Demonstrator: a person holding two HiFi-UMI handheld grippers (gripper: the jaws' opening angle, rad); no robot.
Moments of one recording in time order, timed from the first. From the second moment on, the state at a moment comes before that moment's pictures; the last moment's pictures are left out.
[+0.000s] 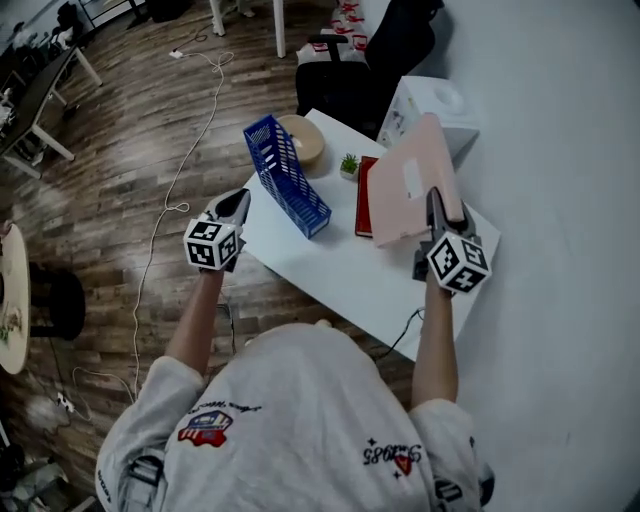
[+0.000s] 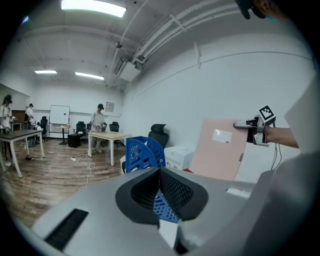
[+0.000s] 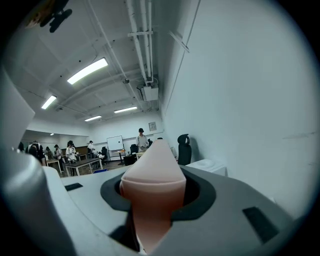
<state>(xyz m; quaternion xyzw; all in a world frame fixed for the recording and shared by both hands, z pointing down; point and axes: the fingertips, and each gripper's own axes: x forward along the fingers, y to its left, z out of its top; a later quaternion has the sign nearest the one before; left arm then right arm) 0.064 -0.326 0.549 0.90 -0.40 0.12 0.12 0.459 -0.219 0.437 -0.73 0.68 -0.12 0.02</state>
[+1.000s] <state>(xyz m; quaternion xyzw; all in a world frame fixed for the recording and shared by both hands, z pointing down) -0.021 -0.303 0.553 0.88 -0.45 0.09 0.13 0.332 -0.241 0.265 -0.62 0.78 0.03 0.09</state>
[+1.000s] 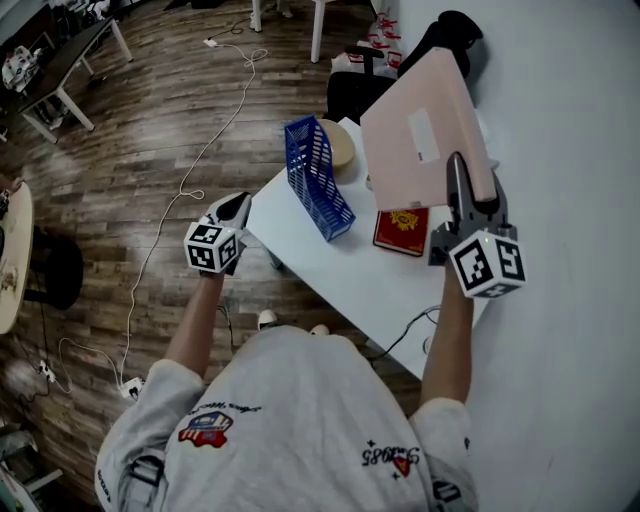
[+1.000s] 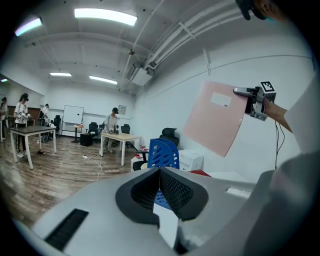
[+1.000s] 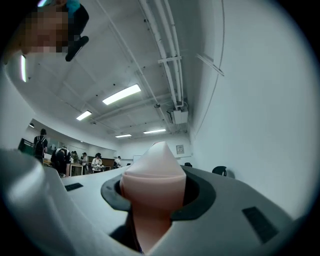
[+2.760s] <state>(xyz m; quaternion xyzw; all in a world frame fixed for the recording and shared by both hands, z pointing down) -0.148 -0.290 0.595 0.82 -0.54 0.09 0.17 0.194 -0.348 0.454 -0.49 0.87 -0.02 -0.01</state>
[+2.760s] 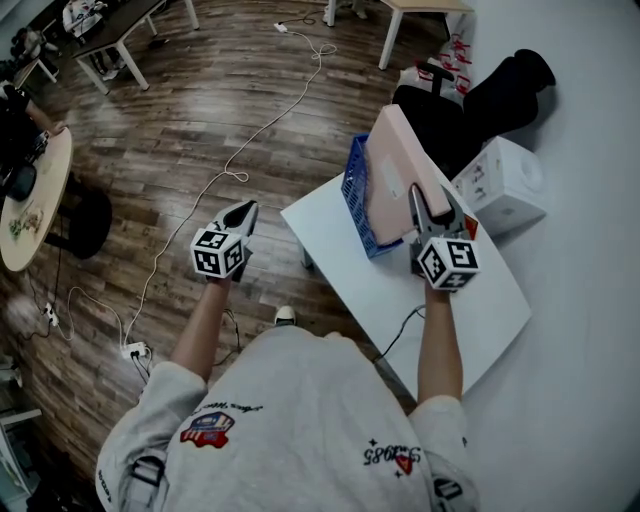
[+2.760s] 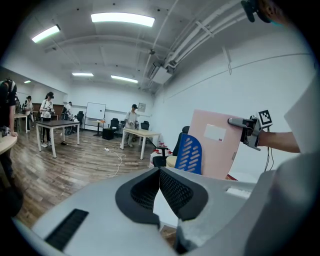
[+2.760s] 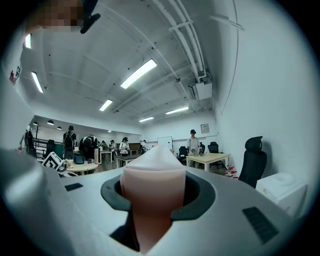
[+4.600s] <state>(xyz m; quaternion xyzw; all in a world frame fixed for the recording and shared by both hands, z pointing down) -0.031 -0.329 0.573 0.88 -0.44 0.10 0.13 0.301 -0.285 0.533 -0.60 0.79 -0.09 -0.06</state>
